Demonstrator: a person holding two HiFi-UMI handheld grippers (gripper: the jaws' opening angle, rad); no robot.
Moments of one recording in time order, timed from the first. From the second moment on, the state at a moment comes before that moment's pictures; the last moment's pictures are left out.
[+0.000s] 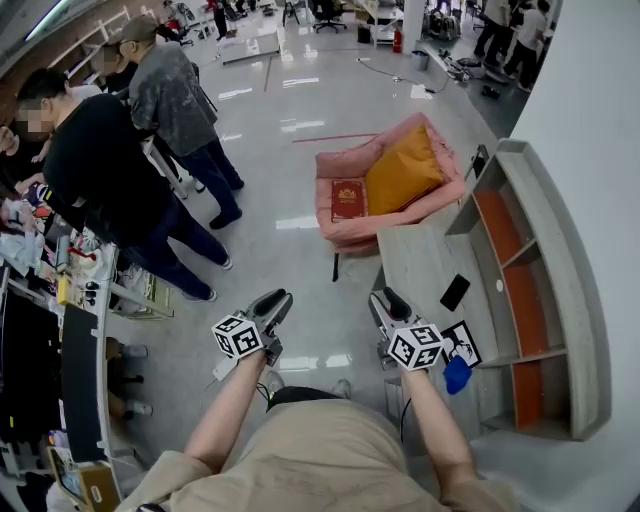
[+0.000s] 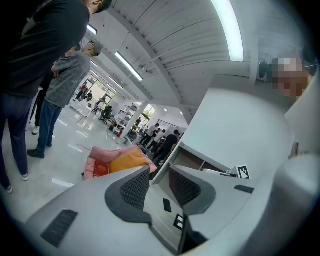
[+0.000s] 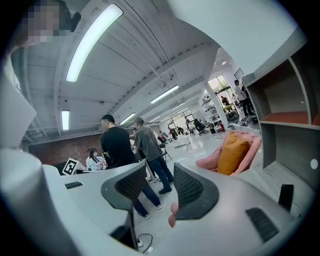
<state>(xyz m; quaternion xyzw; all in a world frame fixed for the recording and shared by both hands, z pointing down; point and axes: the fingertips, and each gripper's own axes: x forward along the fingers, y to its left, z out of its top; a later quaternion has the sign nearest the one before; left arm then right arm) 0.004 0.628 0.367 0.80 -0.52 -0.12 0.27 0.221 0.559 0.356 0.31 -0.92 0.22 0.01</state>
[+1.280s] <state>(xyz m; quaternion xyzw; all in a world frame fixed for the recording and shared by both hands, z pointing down) -0.056 0.536 0.392 0.79 -0.52 -0.13 0.31 0.193 0.457 0.372 0.35 -0.90 0.25 0.01</state>
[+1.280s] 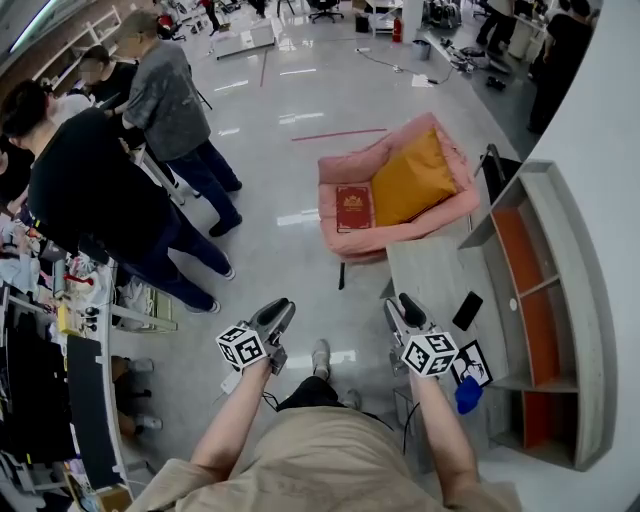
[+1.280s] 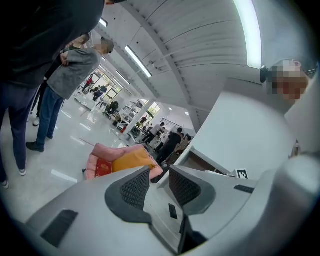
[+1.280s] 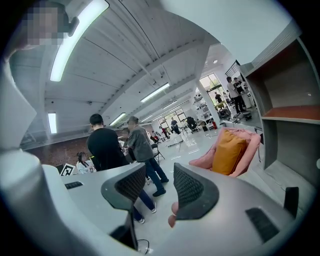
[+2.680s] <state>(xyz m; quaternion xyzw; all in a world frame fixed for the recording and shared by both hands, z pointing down) -0.138 0.321 0.416 0.83 -0.44 -0.14 0.33 0.122 0.296 0.378 0.43 -0.87 0.24 0.03</state>
